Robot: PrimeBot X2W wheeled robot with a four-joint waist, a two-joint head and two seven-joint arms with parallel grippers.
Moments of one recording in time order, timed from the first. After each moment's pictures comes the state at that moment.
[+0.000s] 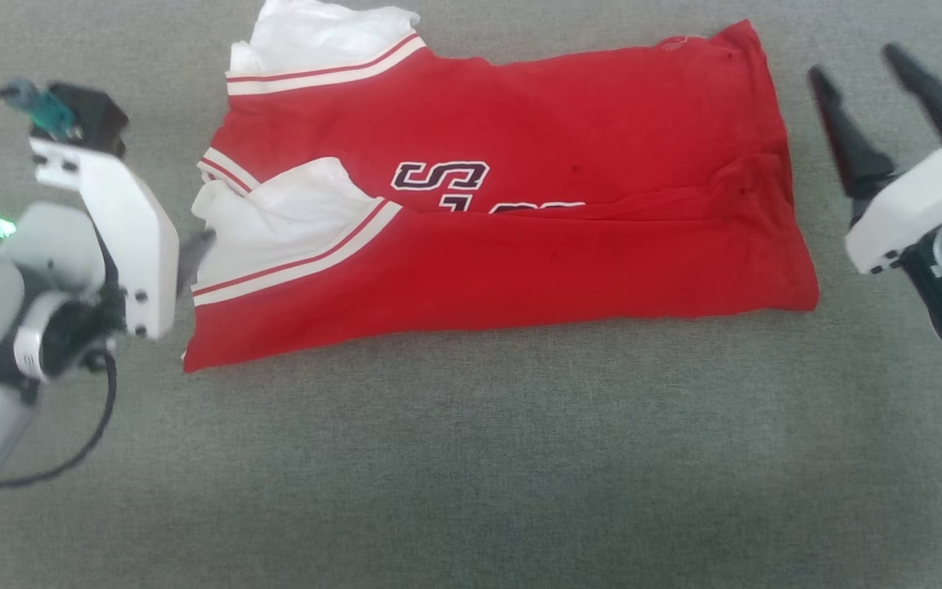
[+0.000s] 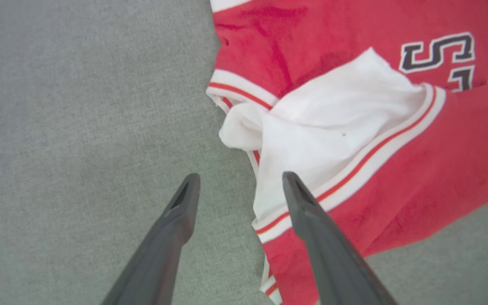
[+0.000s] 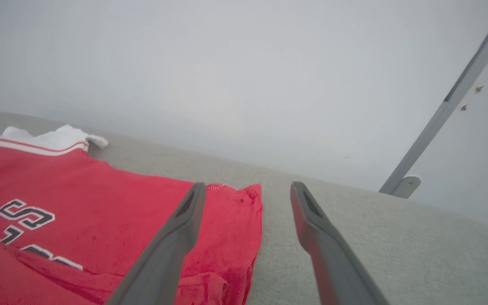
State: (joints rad) left arm -0.85 0.76 -0.67 0.22 -0.94 0.16 0.71; right arm -0.68 -0.41 0.19 0.32 0.42 0.13 0.09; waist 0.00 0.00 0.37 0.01
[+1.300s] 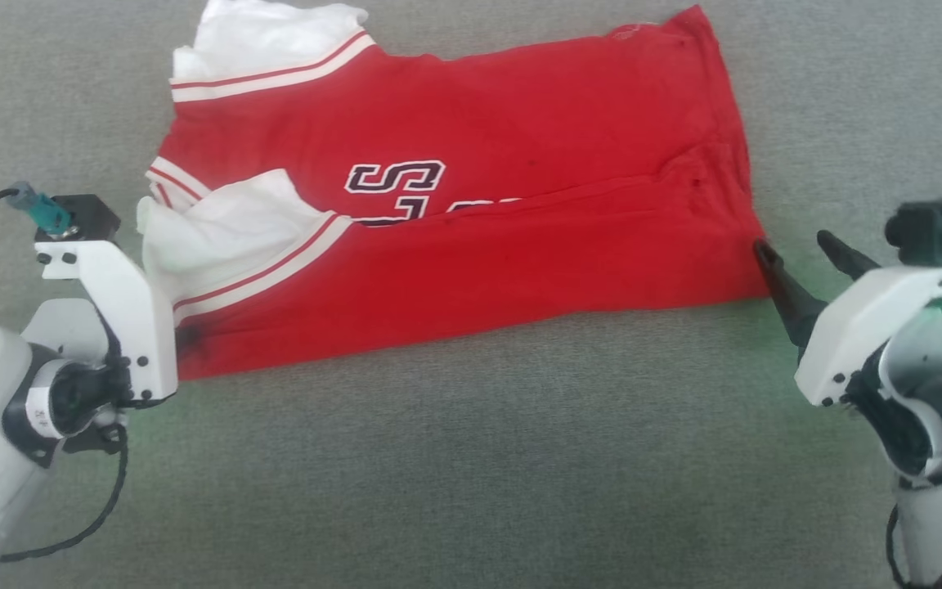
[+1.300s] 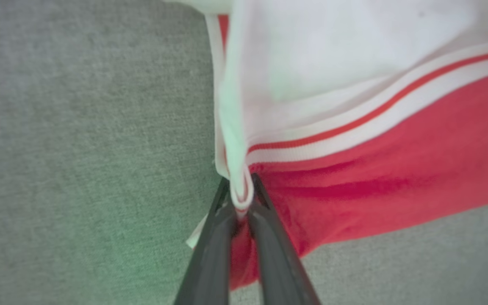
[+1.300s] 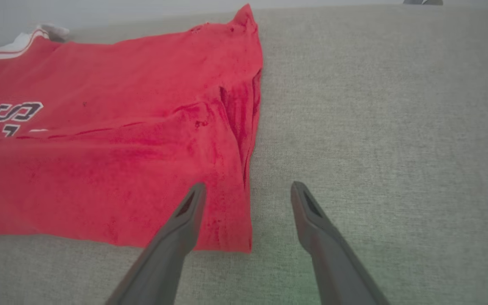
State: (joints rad) left arm -0.66 0.75 -0.64 0.26 -1.10 0.24 0.76; right arm -0.34 -0.18 -0.04 0.01 0.34 0.13 0.50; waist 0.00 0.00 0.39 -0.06
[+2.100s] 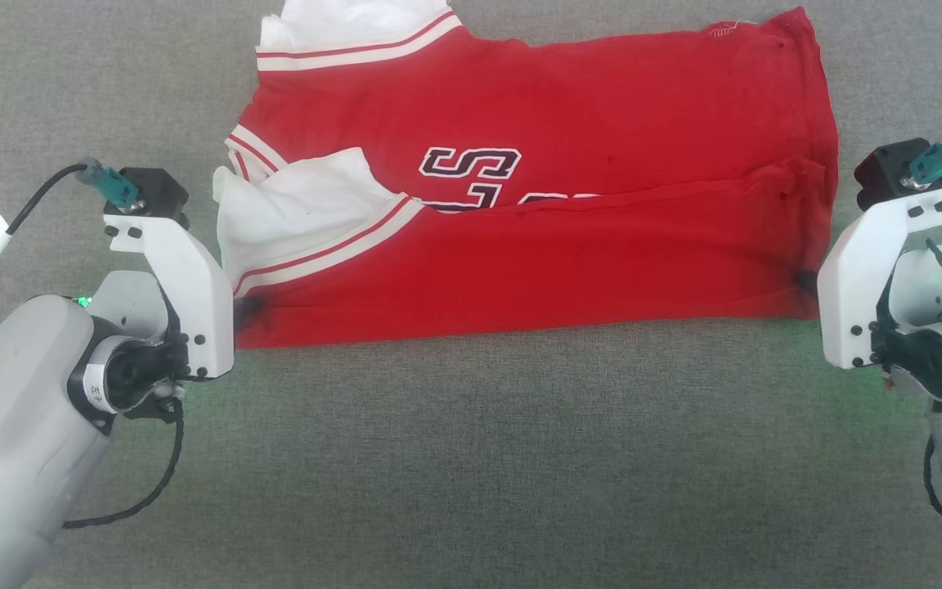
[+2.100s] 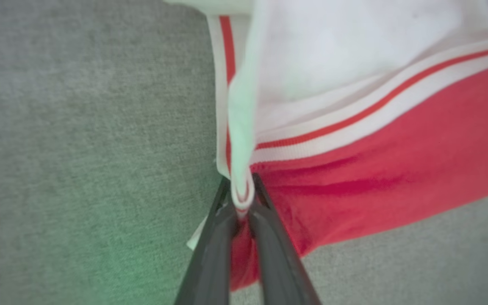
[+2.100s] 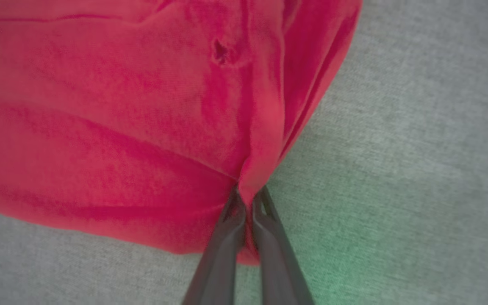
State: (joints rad) left arm -0.75 0.63 -0.68 0.38 -1.07 0.13 0.70; right arm -0.54 -0.30 0.05 0.20 0.37 0.13 0.98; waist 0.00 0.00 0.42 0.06
